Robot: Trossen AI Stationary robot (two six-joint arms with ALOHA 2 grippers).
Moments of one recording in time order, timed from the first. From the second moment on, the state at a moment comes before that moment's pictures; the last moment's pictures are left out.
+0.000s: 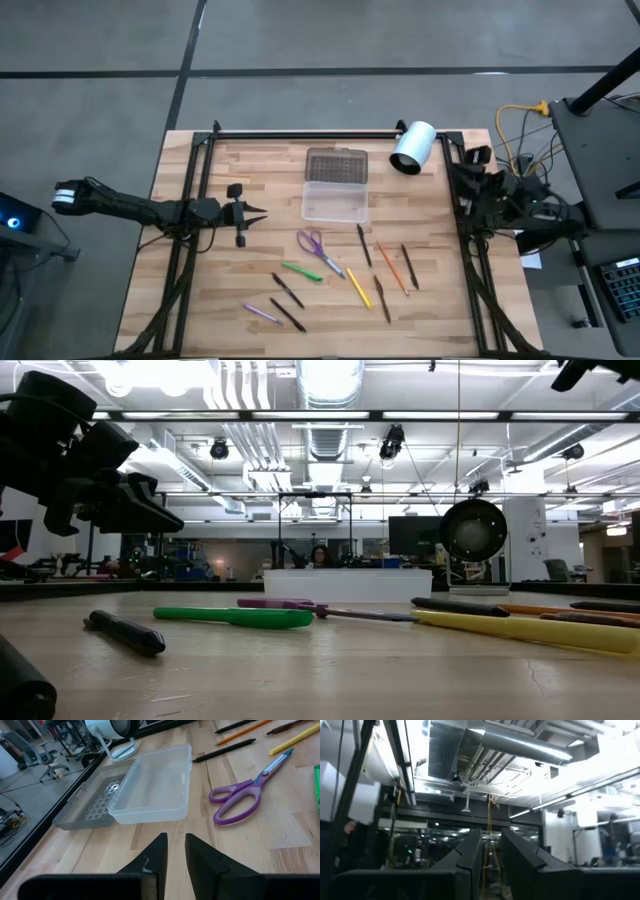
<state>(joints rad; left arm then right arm) -0.03 0.64 0.01 0.32 -0.25 0.24 -0.06 0.06 0.24 0.46 0.14 -0.13</state>
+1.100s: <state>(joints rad) -0.03 0.64 0.01 0.32 -0.25 0.24 -0.06 0.56 1.02 -0.75 0.45 0.59</state>
